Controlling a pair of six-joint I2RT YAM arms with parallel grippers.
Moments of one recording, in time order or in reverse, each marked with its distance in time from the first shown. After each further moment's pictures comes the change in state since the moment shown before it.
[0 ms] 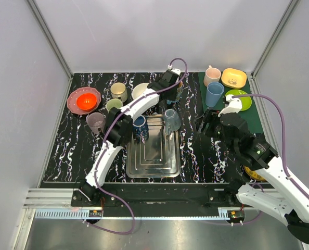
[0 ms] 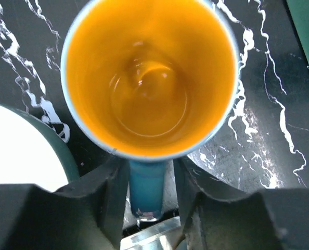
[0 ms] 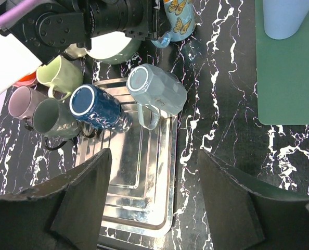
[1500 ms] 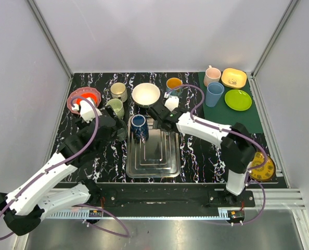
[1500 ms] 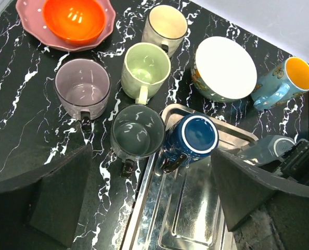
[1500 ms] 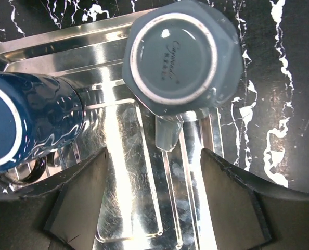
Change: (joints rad) left arm -0.159 -1.625 -1.269 -0.207 -0.714 -0.602; right arm 0.143 0.981 0.368 -0.018 0.143 0.280
